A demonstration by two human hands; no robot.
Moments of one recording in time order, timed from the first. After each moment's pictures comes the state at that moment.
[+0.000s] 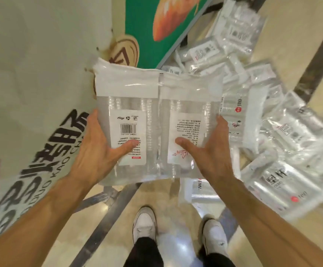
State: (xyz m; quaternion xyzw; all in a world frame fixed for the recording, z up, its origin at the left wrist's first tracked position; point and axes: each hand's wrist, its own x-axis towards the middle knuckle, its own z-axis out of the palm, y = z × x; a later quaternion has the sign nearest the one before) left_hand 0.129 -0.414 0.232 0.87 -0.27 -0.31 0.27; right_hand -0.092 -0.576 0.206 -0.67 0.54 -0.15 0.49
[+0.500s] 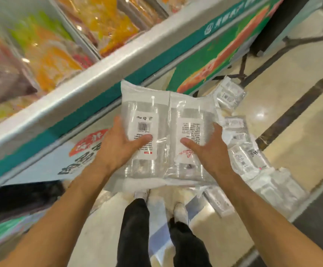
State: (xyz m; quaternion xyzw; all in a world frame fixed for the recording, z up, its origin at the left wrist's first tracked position) left_hand 0.020 -0.338 0.657 0.88 -0.18 -0.27 0.36; right_hand -0.155 -0.552 0.626 -0.72 0.45 -0.04 0.53
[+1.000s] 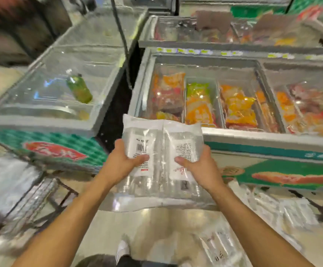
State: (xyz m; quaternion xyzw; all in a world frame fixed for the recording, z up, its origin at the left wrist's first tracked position) left_hand -0.118 -0.017 0.898 0.87 0.17 -0.07 0.46; right_hand -0.088 -0.290 0.870 -0.85 0.08 0.12 0.51
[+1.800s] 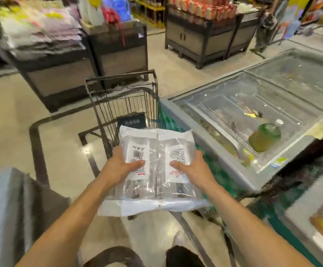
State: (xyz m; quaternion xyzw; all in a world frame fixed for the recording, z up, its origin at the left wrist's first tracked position) left_hand -0.340 0.508 0.885 0.69 0.51 0.13 0.49; right_hand -0.096 0.358 0.879 -0.80 -0.32 0.34 0.37
